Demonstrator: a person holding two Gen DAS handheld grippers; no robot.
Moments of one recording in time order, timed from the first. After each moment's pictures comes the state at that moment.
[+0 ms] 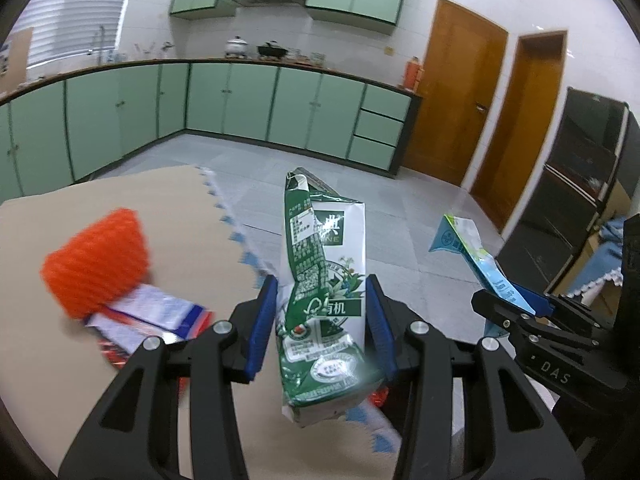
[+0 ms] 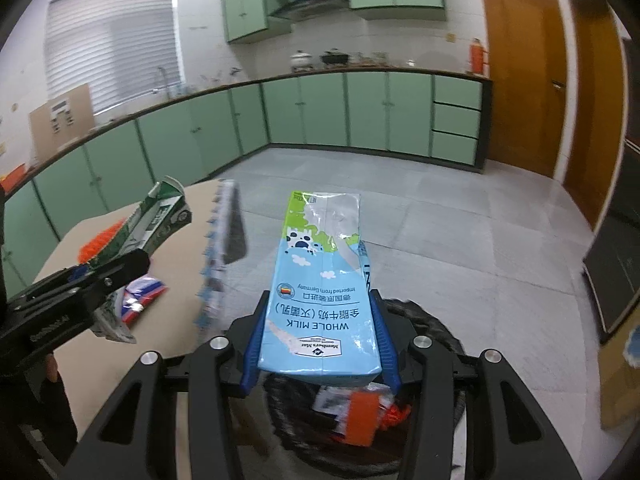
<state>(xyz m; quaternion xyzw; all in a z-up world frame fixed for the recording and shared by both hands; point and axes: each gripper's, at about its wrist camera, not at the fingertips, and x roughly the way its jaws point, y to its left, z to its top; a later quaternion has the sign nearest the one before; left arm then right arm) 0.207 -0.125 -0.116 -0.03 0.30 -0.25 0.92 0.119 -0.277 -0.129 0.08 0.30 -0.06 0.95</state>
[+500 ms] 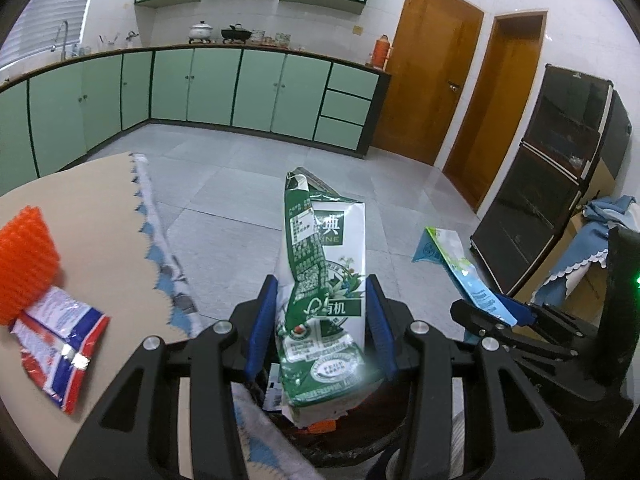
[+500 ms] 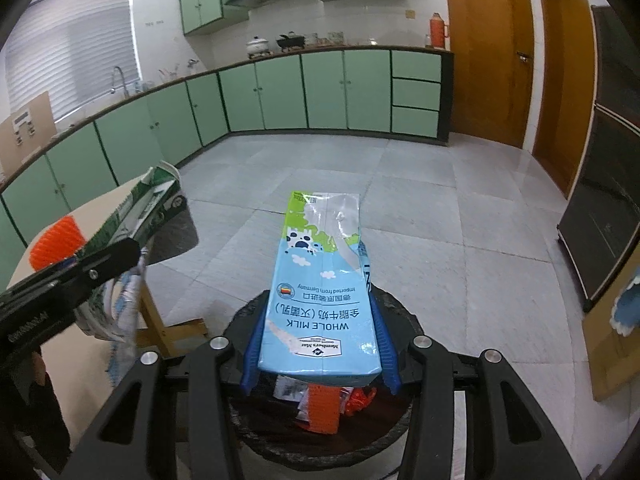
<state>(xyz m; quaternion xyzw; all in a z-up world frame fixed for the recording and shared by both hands) 0.222 -0.194 -0.144 -0.02 0.32 -0.30 0.90 0.119 -0.338 -0.163 0.10 0.34 -0.11 0.93</state>
